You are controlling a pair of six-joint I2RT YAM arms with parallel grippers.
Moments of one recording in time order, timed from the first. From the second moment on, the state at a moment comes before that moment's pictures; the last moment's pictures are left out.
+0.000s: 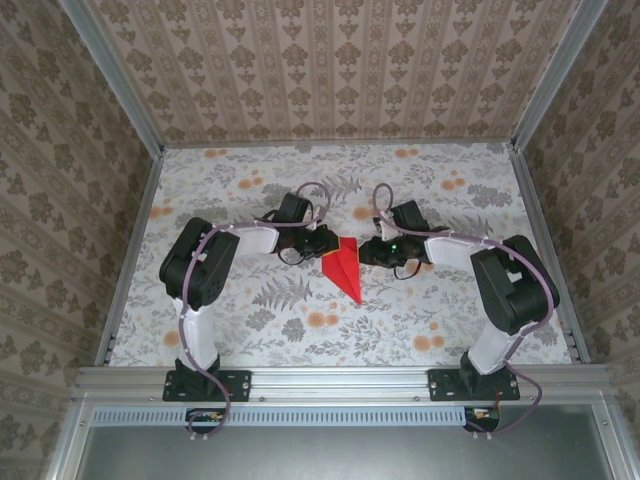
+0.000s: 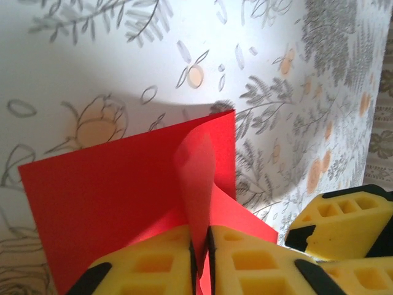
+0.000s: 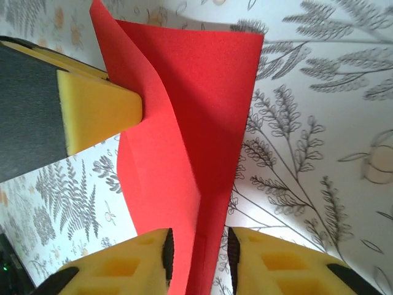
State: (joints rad) left arm -0.58 1.97 1.11 -0.03 0.62 -0.74; right arm 0.34 1.69 0.87 -0.16 -0.53 0.45
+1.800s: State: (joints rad) left arm -0.50 1.68 1.20 0.06 0.76 -0.90; right arm 0.25 1.61 0.77 0.70 -1.07 1.11
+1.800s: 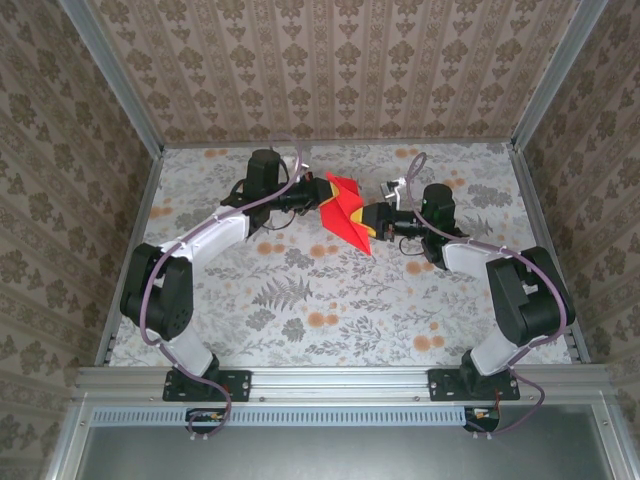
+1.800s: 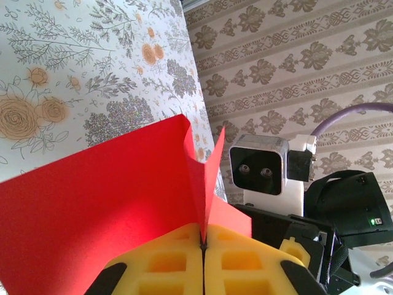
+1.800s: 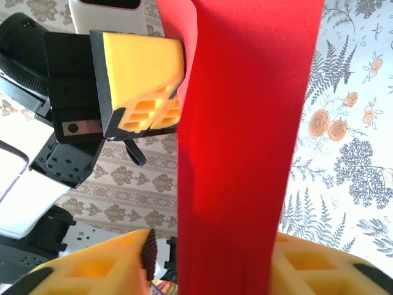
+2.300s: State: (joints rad) left arm -0.42 1.50 1.17 -0.21 0.64 -0.71; right arm 0.26 1.44 0.89 0.01 -0.86 0.66
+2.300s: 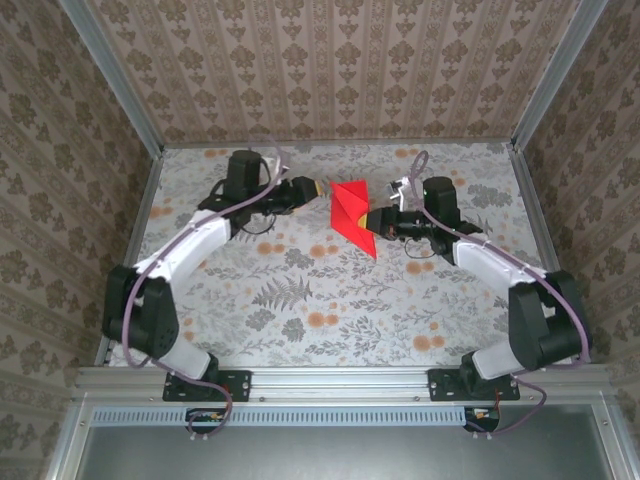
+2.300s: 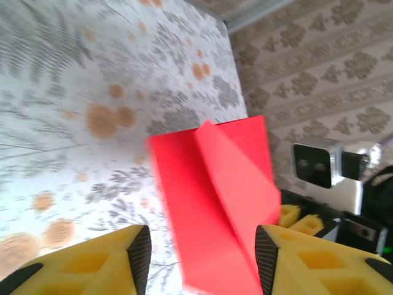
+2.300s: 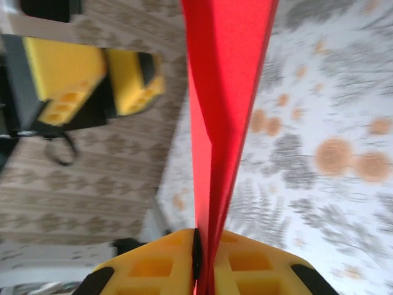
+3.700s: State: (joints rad) left arm -0.22 1.04 0.83 -0.41 0.37 -0.64; right arm 0.92 2.12 1.58 -1.18 0.52 0.16
